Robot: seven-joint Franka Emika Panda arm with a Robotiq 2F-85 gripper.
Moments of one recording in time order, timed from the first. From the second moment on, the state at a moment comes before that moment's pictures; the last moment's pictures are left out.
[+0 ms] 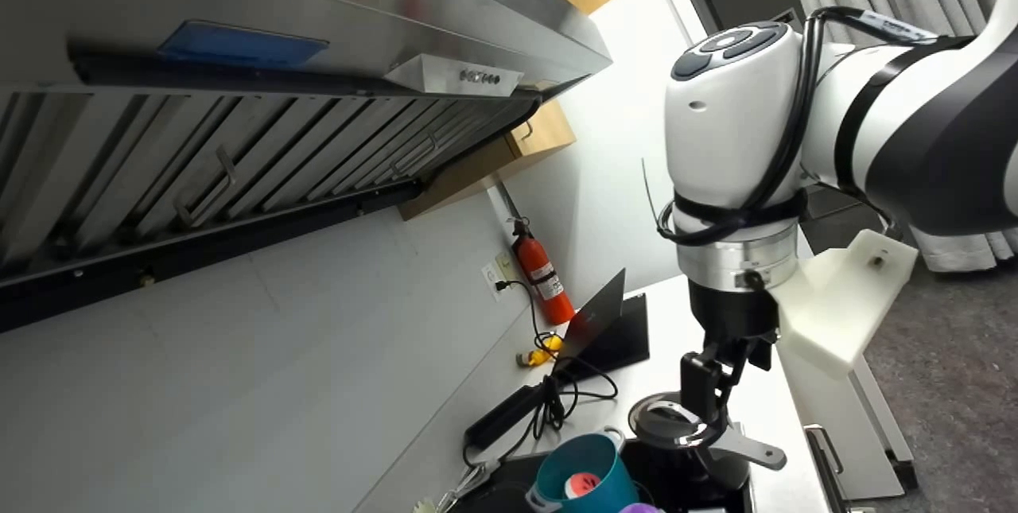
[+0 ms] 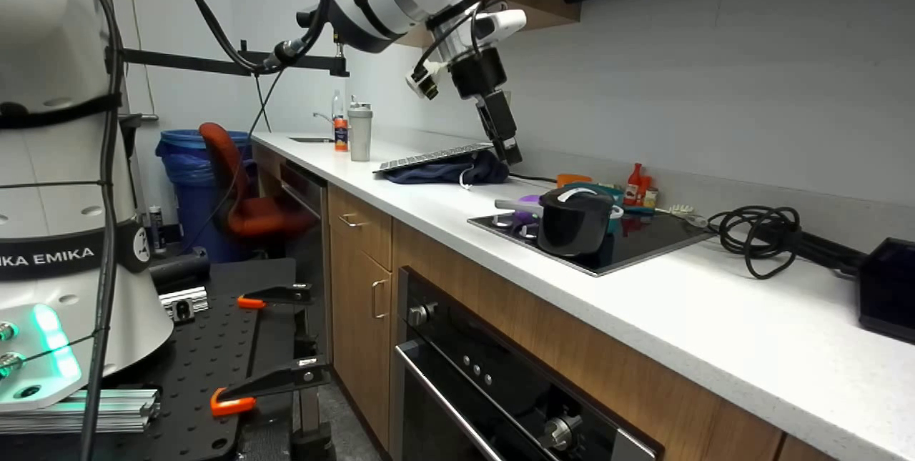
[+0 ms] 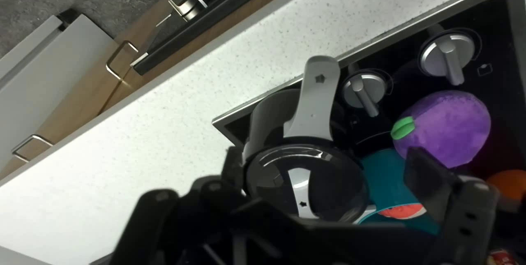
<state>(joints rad) 0.26 -0.12 -0.13 -2.54 -0.71 2.71 1.07</state>
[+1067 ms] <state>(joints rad) 0.07 -0.21 0.12 -2.58 -0.75 2.61 1.24</state>
